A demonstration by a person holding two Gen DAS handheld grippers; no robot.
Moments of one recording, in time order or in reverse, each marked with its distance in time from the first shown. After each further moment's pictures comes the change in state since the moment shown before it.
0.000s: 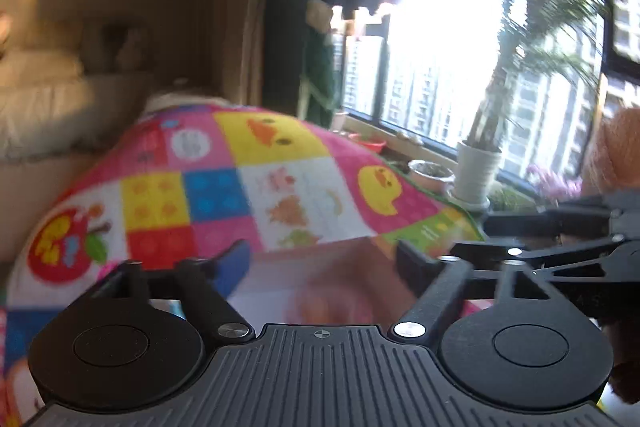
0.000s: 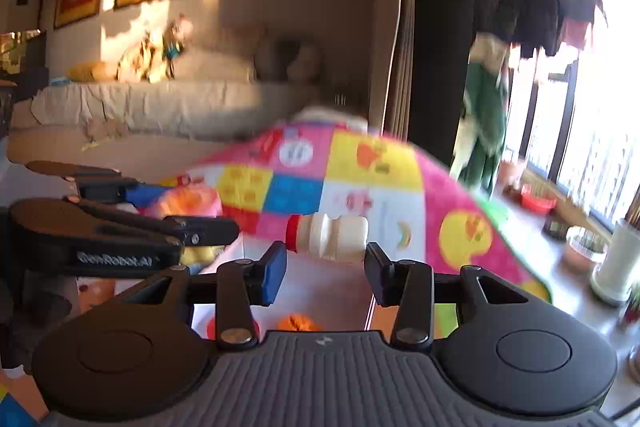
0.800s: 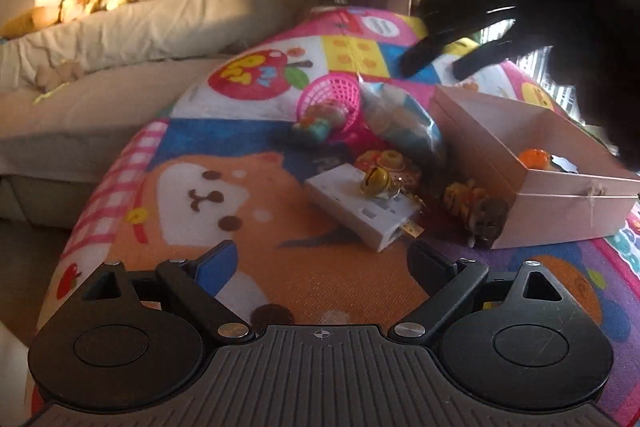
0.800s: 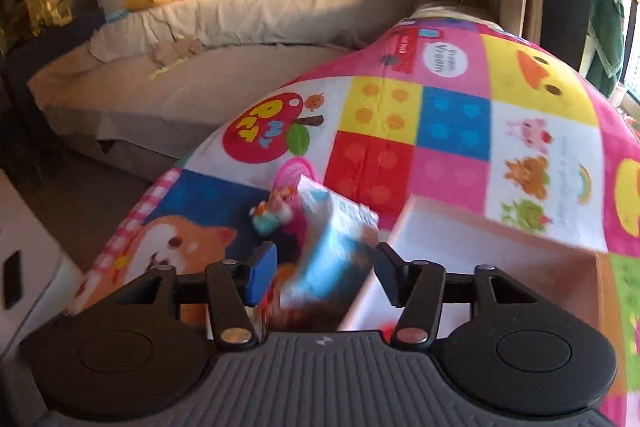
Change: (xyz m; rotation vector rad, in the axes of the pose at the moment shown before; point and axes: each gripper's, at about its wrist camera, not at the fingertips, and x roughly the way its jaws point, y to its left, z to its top) left arm -0.051 0.099 -0.144 -0.119 0.122 0.373; right arm 0.166 0.147 0.031 -0.046 0.291 0.234
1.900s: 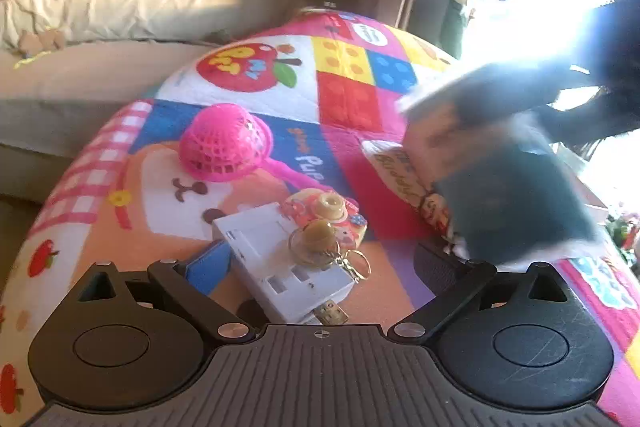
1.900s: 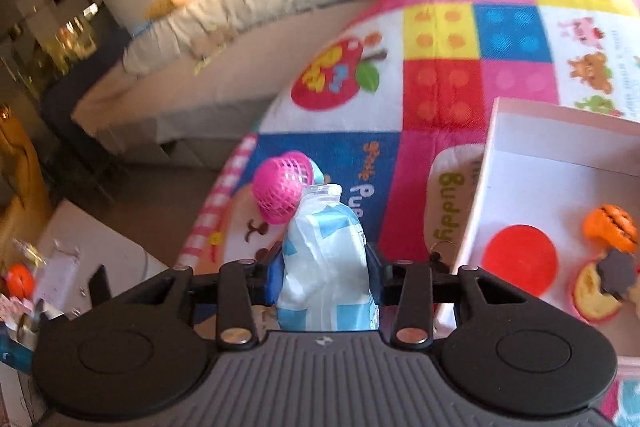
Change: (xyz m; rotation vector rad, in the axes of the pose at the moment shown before) left arm -0.001 0.019 -0.001 -0.119 0.010 -0.137; right arm -0.061 0.006 -0.057 0.225 0.052 0.266
